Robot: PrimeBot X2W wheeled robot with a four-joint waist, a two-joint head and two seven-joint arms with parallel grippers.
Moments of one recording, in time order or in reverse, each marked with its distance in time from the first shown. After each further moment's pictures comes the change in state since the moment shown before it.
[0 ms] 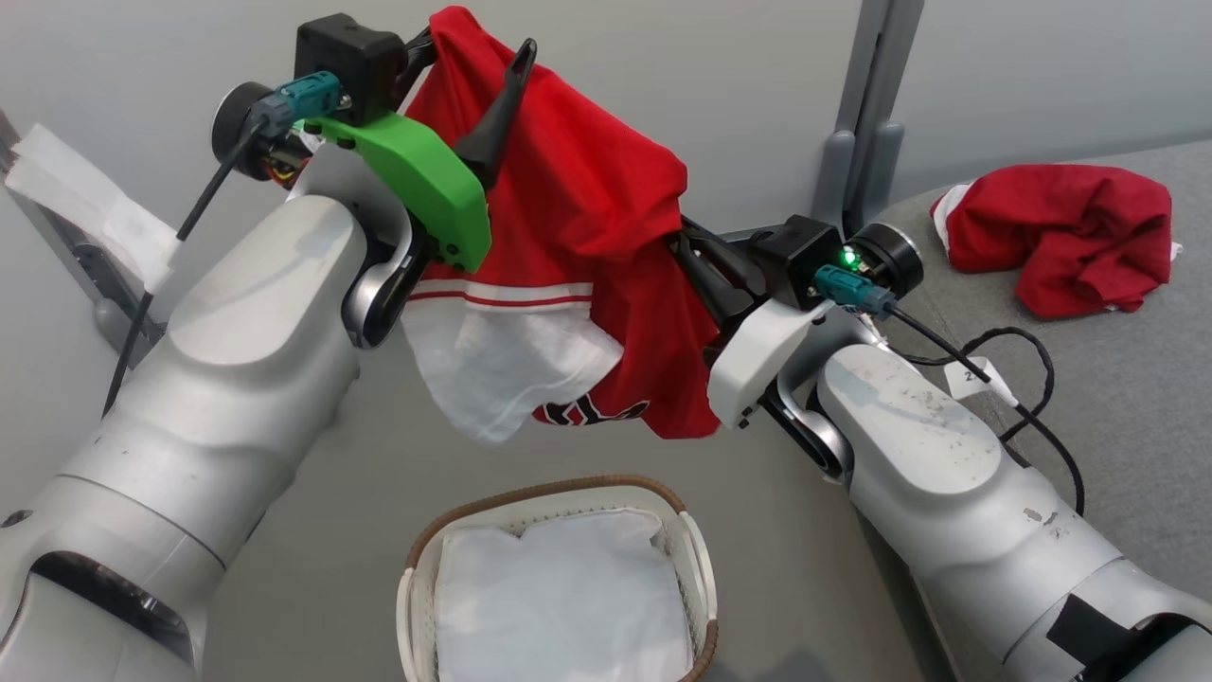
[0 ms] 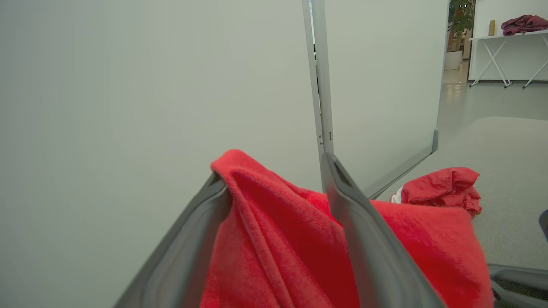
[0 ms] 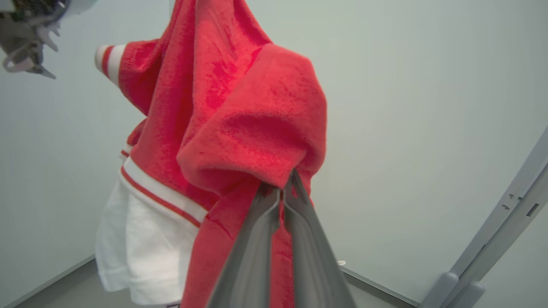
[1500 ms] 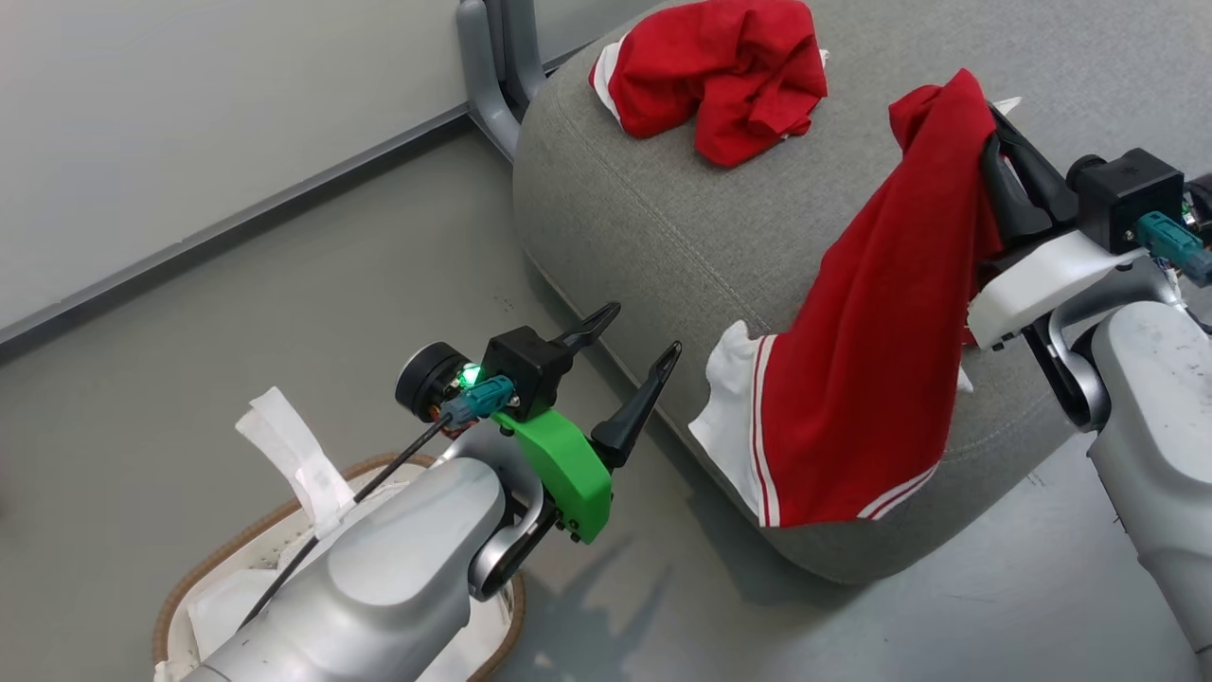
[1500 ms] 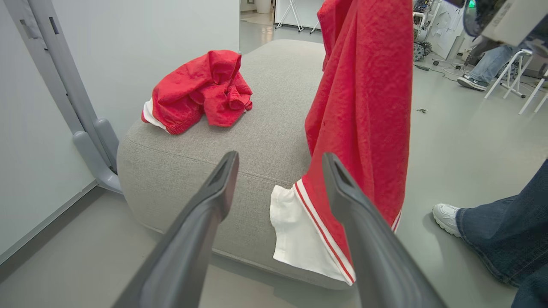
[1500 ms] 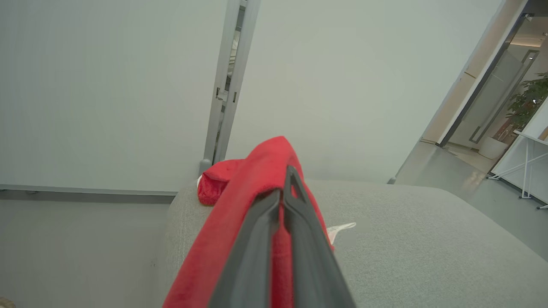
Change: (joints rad) left arm 0.387 -0.050 -0.092 -0.217 0.119 0.020 -0.057; right arm 0.141 -0.280 -0.388 -0.227 -0.137 0.000 0.027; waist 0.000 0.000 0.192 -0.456
